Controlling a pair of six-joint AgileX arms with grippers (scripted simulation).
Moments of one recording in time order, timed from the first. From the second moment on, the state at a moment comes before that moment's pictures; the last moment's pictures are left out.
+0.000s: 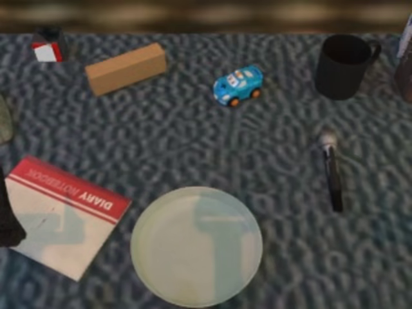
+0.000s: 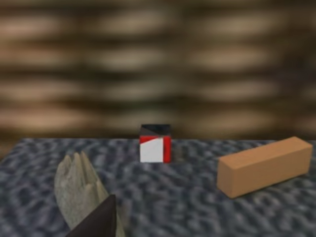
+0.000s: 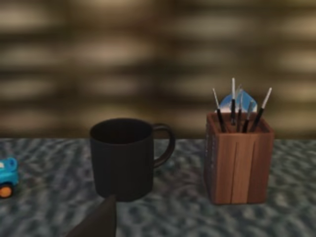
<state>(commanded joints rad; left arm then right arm) 0.00 0.00 0.00 0.00 0.00 0.00 0.00 0.00 0.00 0.00 0.00 0.00</state>
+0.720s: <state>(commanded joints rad) 0.00 0.00 0.00 0.00 0.00 0.00 0.09 0.57 0.45 -0.28 -0.01 0.11</state>
